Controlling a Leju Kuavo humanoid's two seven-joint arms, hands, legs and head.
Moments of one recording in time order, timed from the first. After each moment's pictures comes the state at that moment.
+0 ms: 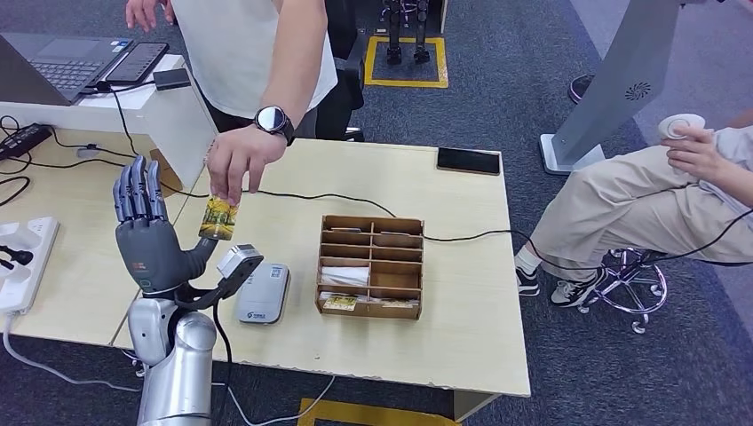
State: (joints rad) left arm -0.25 -0.29 0.33 -1.48 -1.18 0.70 -0.59; right arm -0.07 0.17 -1.49 -0.32 1.45 -0.43 -0.01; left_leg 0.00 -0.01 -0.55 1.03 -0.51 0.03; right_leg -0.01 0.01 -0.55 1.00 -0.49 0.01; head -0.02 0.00
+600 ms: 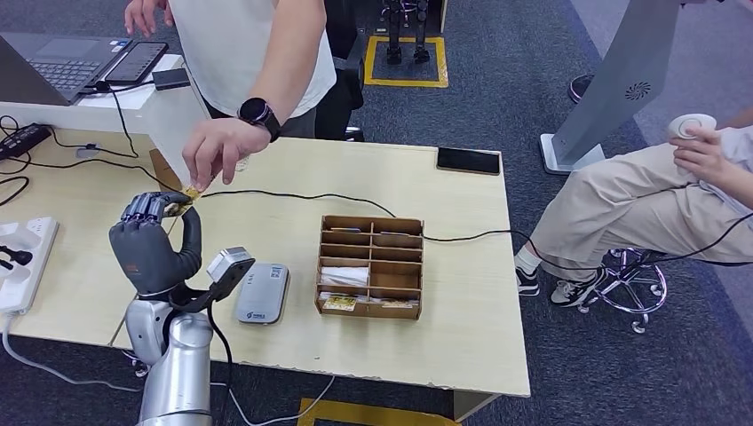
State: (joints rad) left arm -0.26 -0.31 0.36 -1.47 -1.05 0.70 -0.70; right arm -0.07 0.15 -1.48 -0.31 1.47 -0.46 -0.02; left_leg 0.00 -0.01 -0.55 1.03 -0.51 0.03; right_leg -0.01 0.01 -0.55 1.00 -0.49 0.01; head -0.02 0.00
